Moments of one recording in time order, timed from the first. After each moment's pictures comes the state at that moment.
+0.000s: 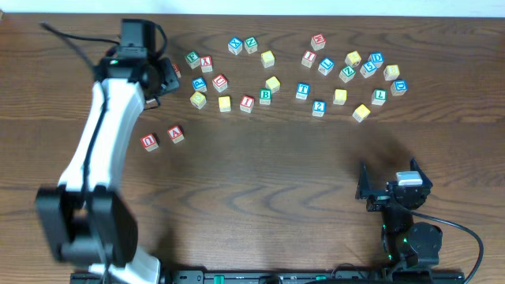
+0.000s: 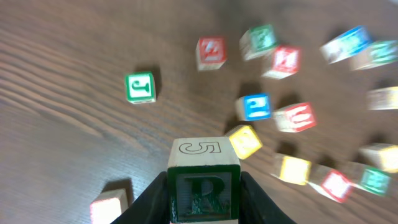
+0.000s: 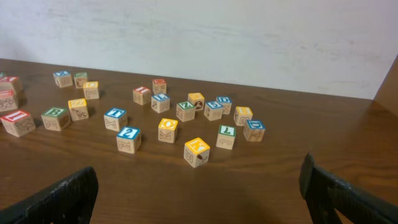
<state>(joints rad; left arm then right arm) -0.04 1.71 1.52 -0.82 -0.04 -0.40 0.03 0.01 0.01 -0.07 -0.01 -0.08</state>
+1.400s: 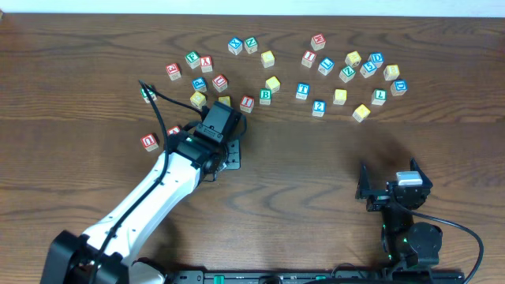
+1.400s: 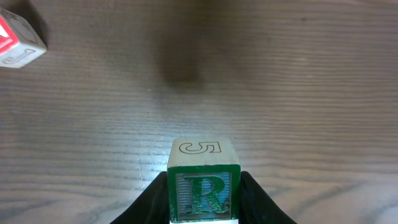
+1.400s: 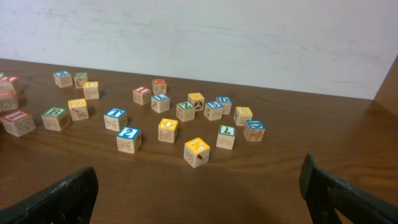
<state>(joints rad) -0.51 1.47 0.99 -0.72 -0.04 -0.52 0.03 0.01 0.01 -0.07 -0.01 -0.08</state>
